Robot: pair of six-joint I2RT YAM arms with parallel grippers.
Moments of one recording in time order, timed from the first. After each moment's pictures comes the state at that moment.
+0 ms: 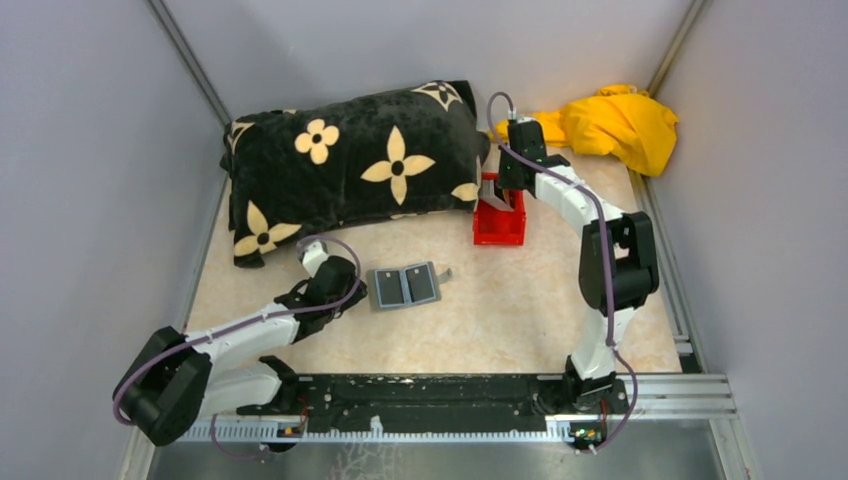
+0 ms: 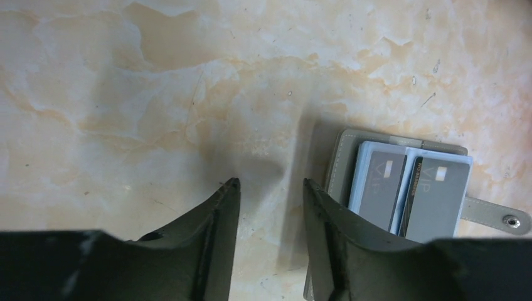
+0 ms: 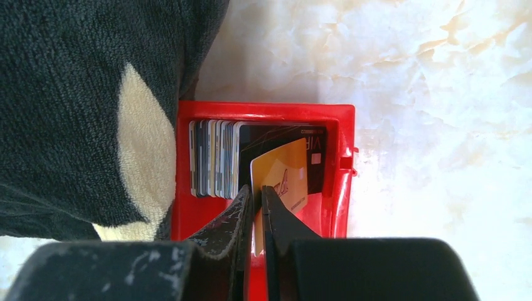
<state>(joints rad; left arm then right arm) -0.64 1.14 0.36 -0.03 -0.42 -1.01 0.28 1.85 1.45 -0.36 0.08 0.29</state>
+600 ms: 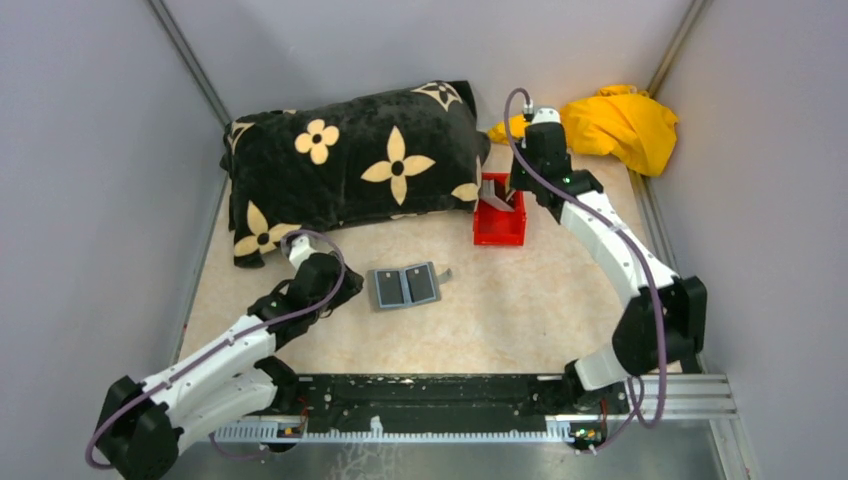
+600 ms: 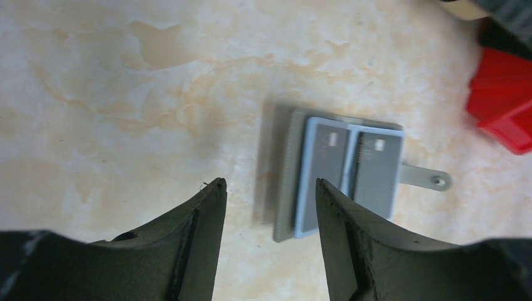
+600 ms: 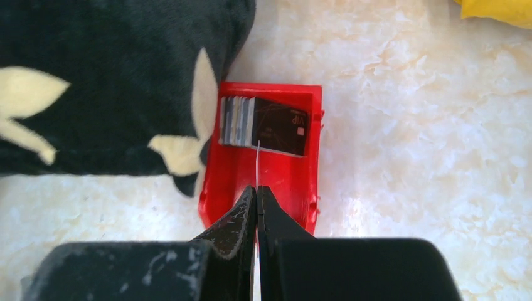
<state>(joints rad) -0.64 0.90 0.43 -0.29 -0.40 -1.00 0.33 1.51 1.33 -0.42 0.18 0.24</state>
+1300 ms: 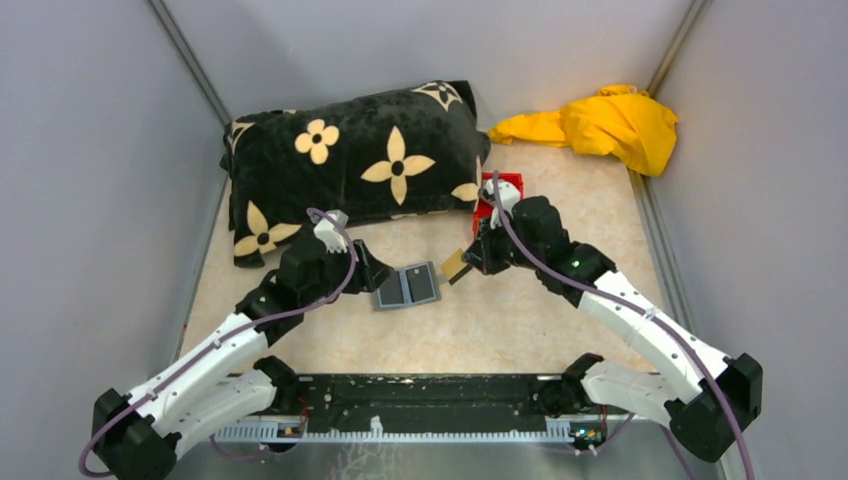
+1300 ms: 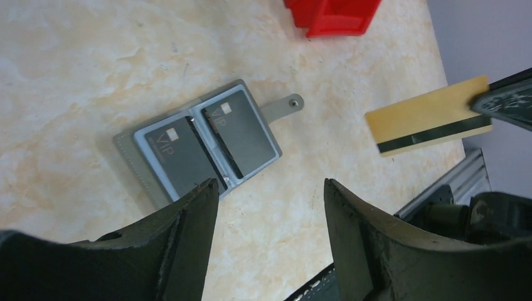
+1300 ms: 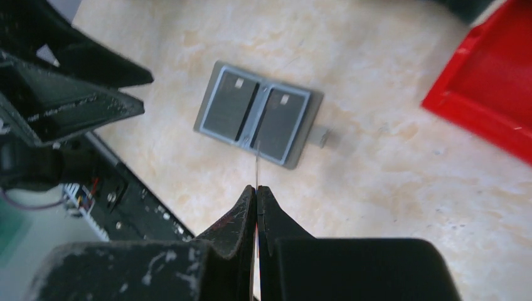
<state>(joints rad) -0.64 0.83 0.57 -0.18 0.02 -0.65 0.63 1.02 0.92 -0.44 -0.18 0.34</state>
